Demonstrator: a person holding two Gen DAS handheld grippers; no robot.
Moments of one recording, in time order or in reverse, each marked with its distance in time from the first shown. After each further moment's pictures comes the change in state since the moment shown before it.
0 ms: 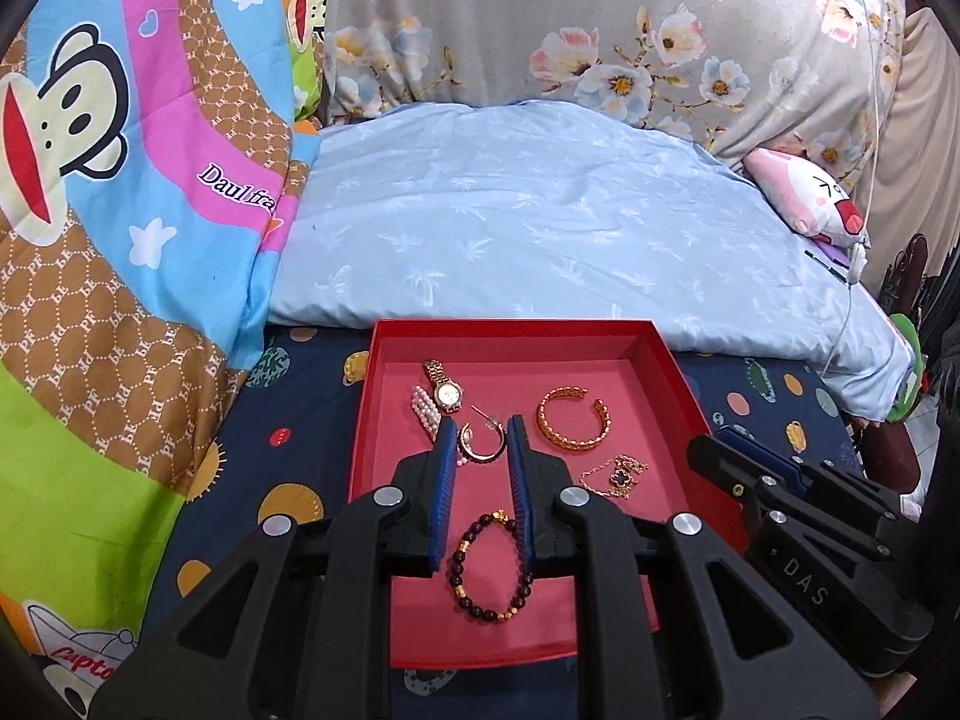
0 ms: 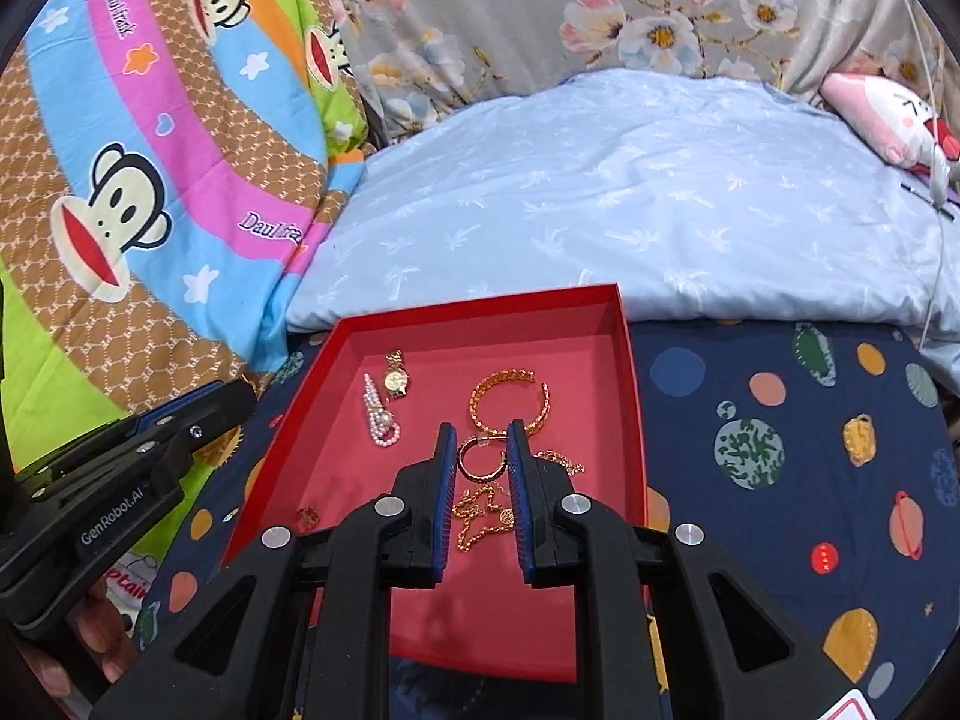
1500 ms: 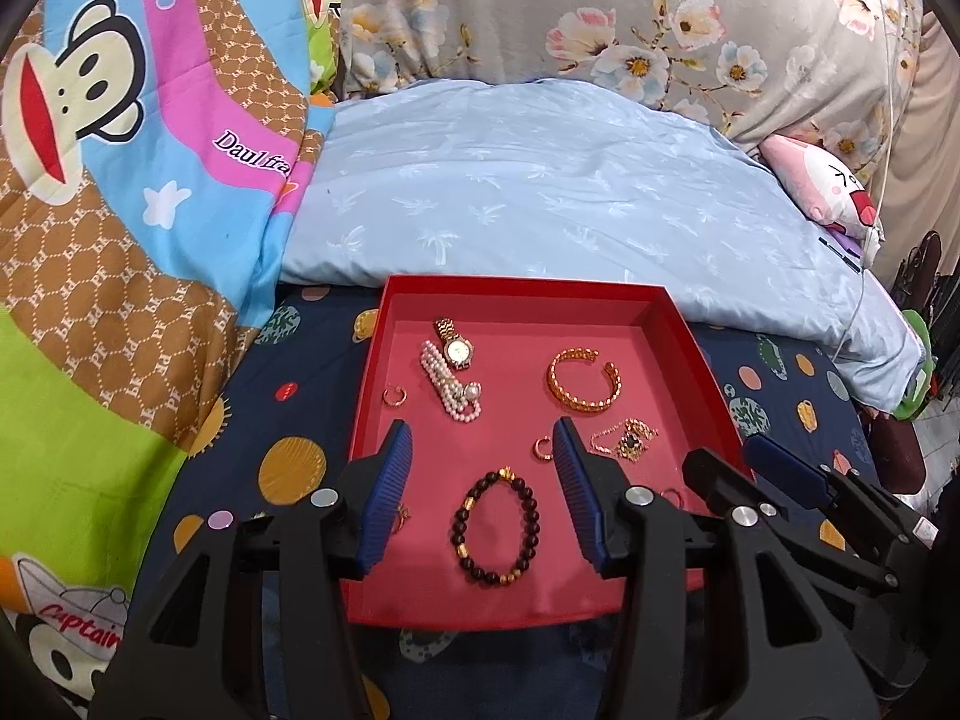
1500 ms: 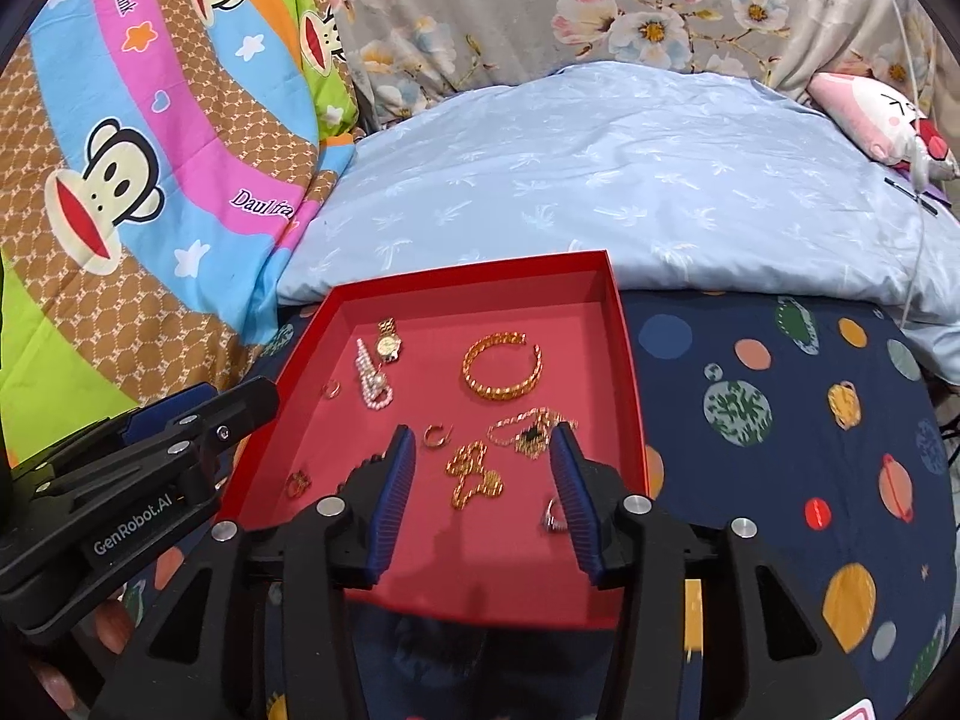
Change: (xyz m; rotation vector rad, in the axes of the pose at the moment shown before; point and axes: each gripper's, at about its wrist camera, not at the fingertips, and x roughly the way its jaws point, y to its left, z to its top) left arm -0.005 -0.001 -0.023 -0.029 0.045 0.036; right arm -0.023 0.016 -0.028 -0.015 0.004 -0.046
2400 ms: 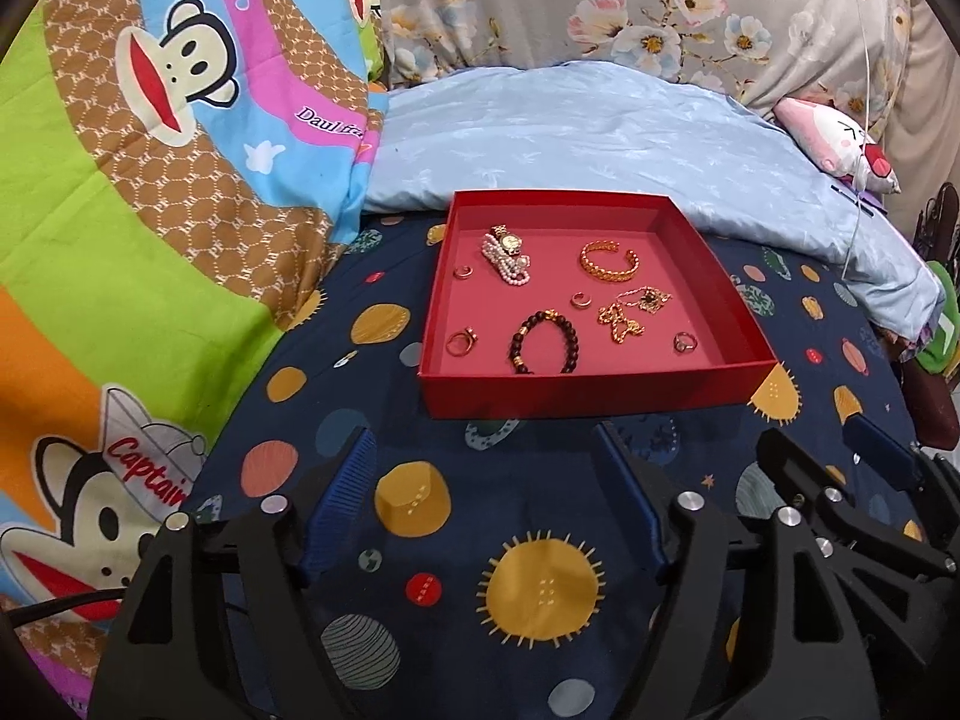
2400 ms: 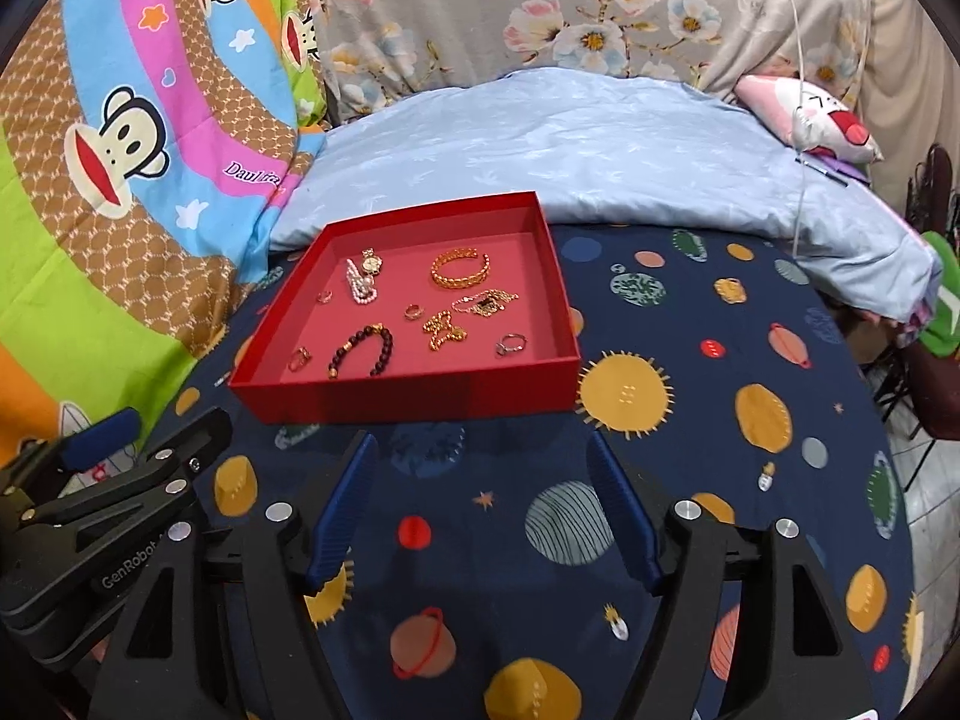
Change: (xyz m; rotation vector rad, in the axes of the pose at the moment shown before) left arm -0.081 0.001 -0.097 0.035 0.016 0.142; right arm -0.087 0.019 -0.093 0.004 -0.020 -0.168
